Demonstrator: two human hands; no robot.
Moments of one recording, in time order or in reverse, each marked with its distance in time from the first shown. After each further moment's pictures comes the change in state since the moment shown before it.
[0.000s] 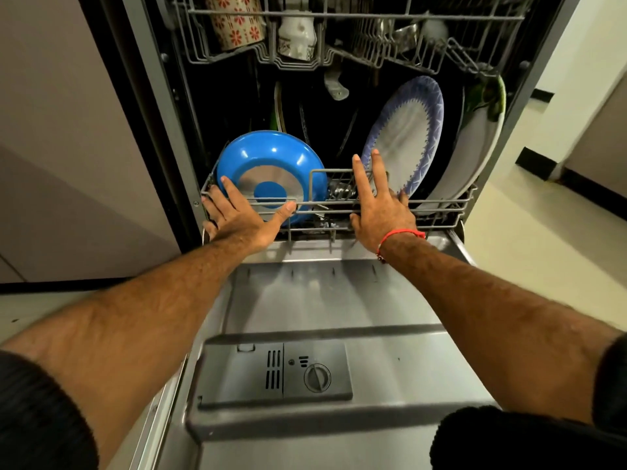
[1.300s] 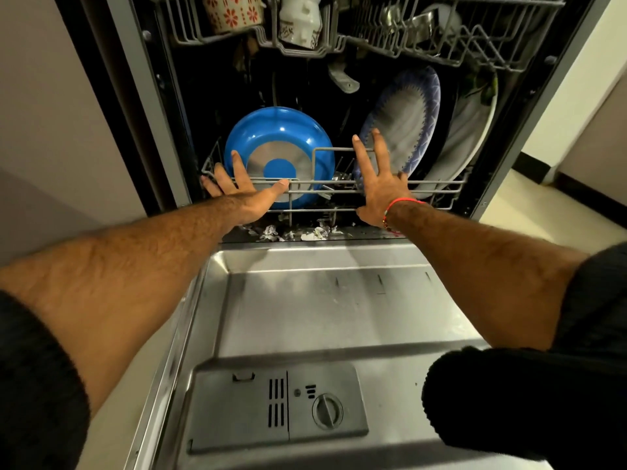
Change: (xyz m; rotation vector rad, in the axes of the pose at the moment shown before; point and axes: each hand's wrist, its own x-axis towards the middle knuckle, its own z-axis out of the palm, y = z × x) left_hand 0.076 0.016 -0.002 -0.023 -0.221 0.036; right_hand 0.077 0.020 0.019 0.007 -0.128 -0.050
